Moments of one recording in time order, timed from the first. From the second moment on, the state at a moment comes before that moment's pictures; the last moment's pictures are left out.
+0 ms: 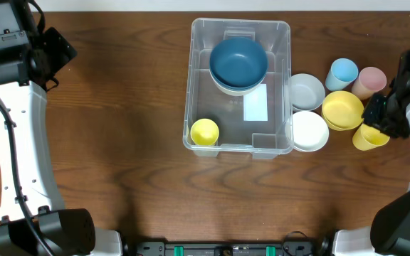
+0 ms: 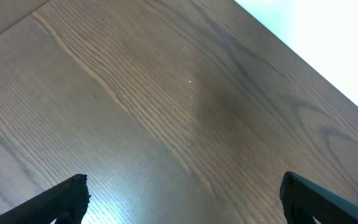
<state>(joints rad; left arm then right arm) 0.23 1.63 1.77 -1.05 -0.22 -0.48 -0.31 1.63 1.41 -1.21 0.11 0.27</state>
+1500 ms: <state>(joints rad) 0.23 1.63 1.77 -1.05 -0.22 -0.48 -0.32 1.63 1.19 -0.96 0.08 0.22</state>
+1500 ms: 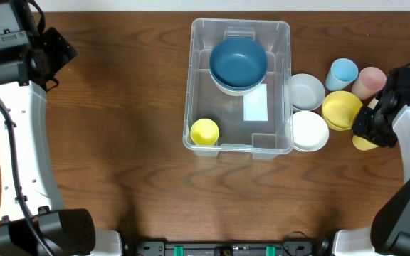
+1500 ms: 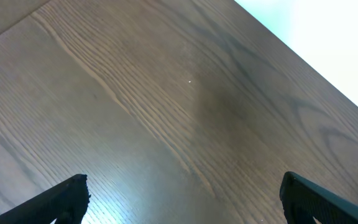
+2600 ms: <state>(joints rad) 0.23 1.63 1.77 -1.05 -0.22 -0.48 -0.57 1.63 1.20 -0.89 0.00 0.29</state>
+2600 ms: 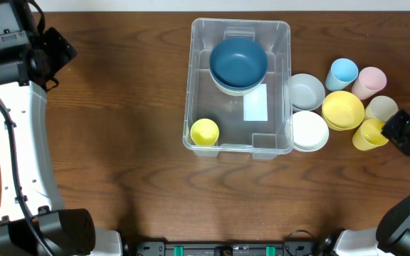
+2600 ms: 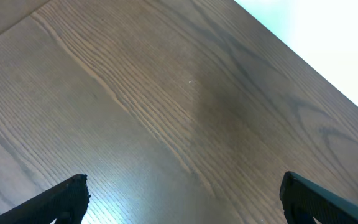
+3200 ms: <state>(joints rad) 0.23 1.63 1.77 -1.05 -0.22 -0.48 -0.57 1.63 1.08 -0.71 -0.07 0.30</state>
